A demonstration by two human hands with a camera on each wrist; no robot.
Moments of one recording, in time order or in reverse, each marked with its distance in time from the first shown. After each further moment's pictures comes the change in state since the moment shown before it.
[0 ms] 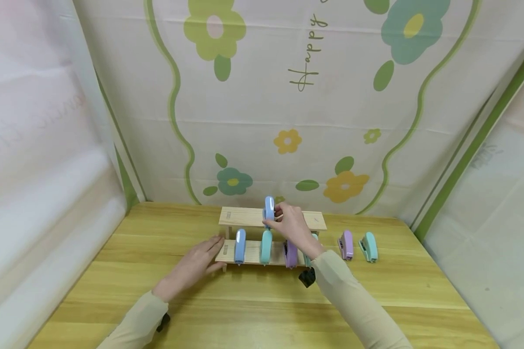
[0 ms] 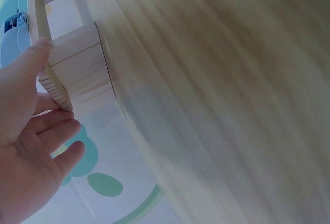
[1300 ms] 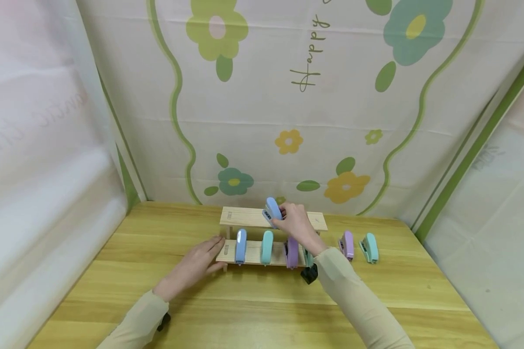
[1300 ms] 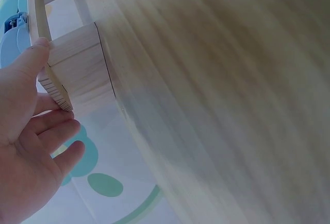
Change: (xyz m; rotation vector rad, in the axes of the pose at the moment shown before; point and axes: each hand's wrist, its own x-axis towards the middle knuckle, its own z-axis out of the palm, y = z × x) left_hand 0.000 -0.002 0.002 -0.001 0.014 0.012; right_hand 0.005 0.000 -0.009 -0.043 -0.036 0.034
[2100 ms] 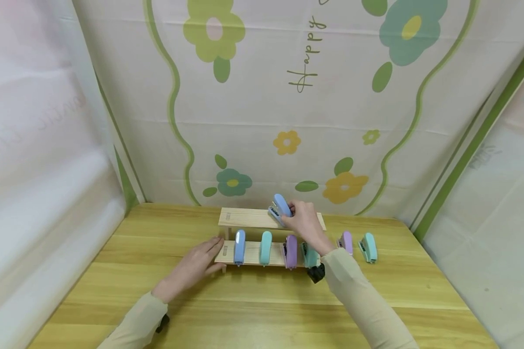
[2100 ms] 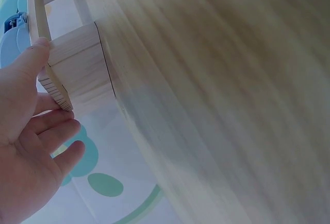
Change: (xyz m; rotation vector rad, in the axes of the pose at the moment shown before) left_hand 0.000 0.001 -0.001 -0.007 -0.035 -0.027; right_hand -0.004 0.014 -0.017 0.011 0.078 0.021
